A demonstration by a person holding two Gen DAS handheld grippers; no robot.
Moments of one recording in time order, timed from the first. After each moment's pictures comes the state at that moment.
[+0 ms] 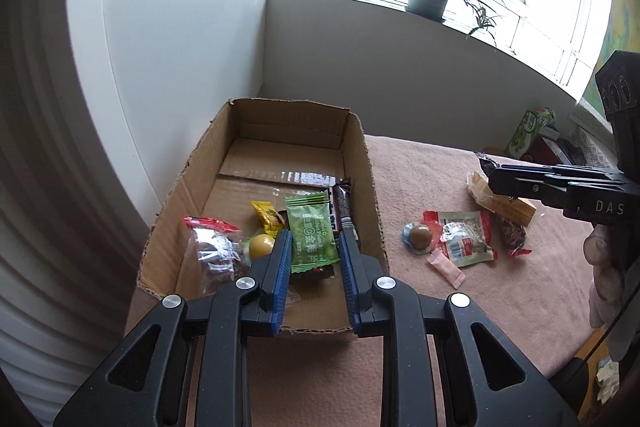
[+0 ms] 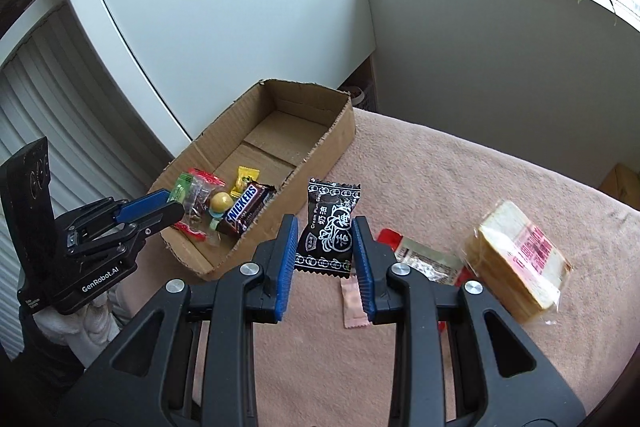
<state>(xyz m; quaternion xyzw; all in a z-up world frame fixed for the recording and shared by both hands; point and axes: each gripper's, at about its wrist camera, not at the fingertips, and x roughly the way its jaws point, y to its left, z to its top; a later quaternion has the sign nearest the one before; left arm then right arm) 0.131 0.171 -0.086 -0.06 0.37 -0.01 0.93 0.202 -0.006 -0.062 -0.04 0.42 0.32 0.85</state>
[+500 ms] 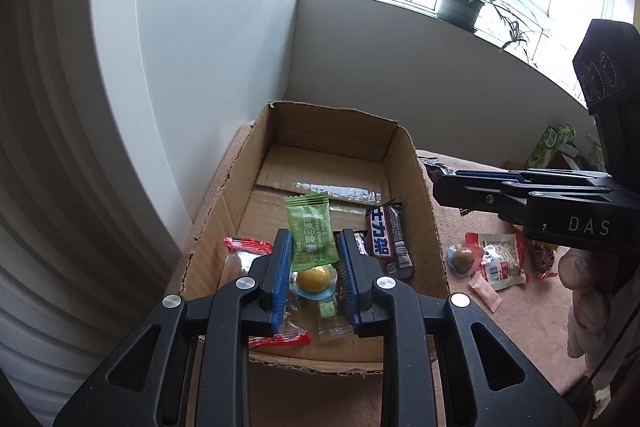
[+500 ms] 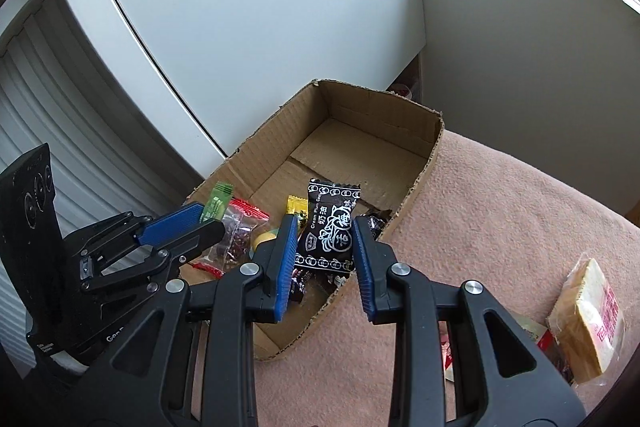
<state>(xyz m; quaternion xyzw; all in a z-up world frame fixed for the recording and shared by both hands) 0.153 0.206 -0.095 -0.08 0.37 0.02 0.92 0.228 0.084 -0.073 -0.05 0.44 0.36 0.82</state>
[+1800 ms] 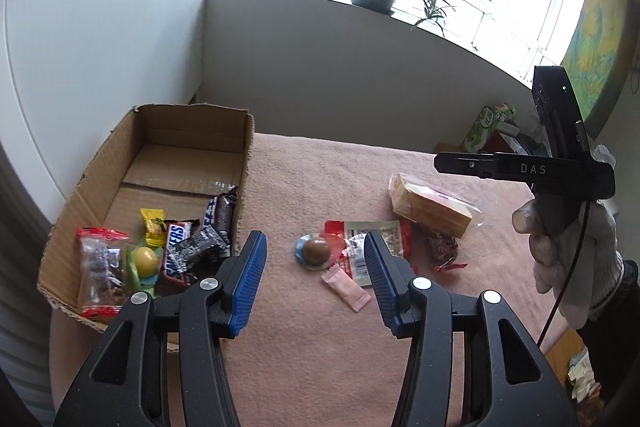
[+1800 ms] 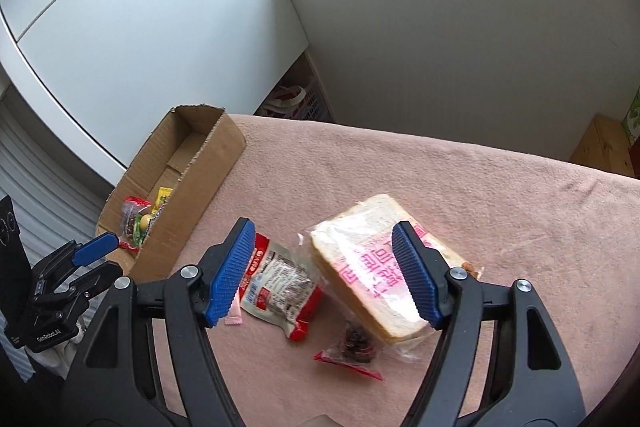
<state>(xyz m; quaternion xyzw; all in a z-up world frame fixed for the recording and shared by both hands) 0.151 0.086 -0.080 -0.08 0.38 -0.09 0.92 0.267 -0.135 -0.077 0.03 0.46 0.26 0.85</state>
